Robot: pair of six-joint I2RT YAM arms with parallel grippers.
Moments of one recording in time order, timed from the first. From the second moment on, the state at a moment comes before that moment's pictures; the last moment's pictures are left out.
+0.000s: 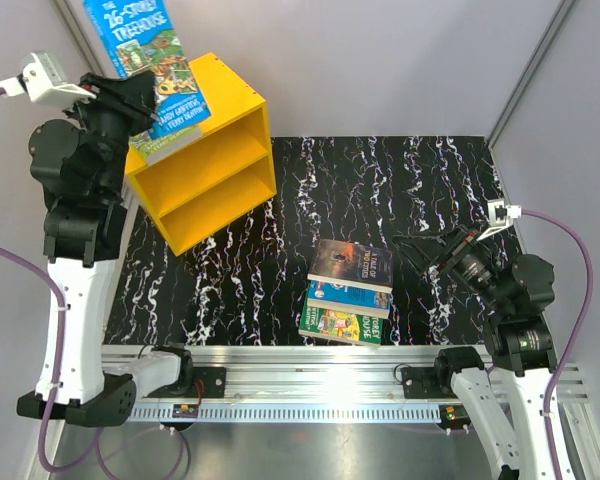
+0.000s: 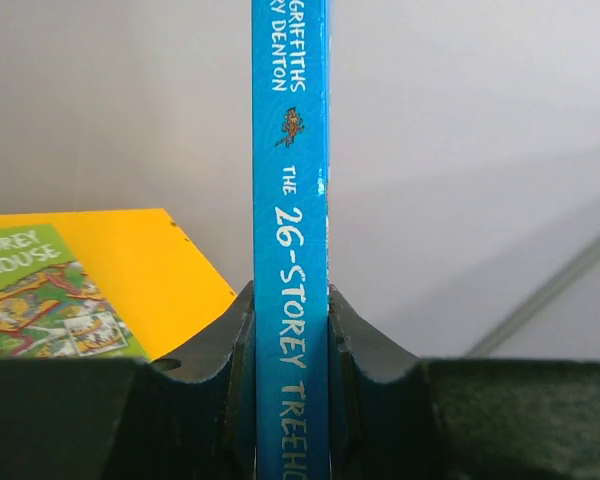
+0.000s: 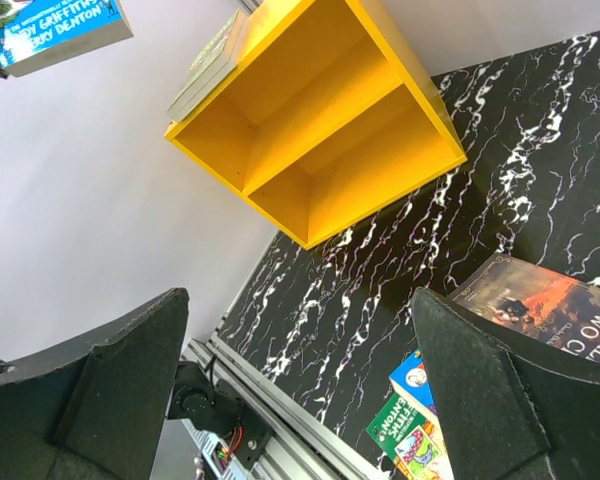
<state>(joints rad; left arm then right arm) -0.16 1.14 1.73 -0.28 -0.07 -0.54 0.11 0.46 0.81 -0.27 -0.57 0.76</state>
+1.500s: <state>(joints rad) 0.20 1.39 1.65 -0.44 0.05 -0.89 0.11 0.45 0.73 -0.28 -0.56 0.75</state>
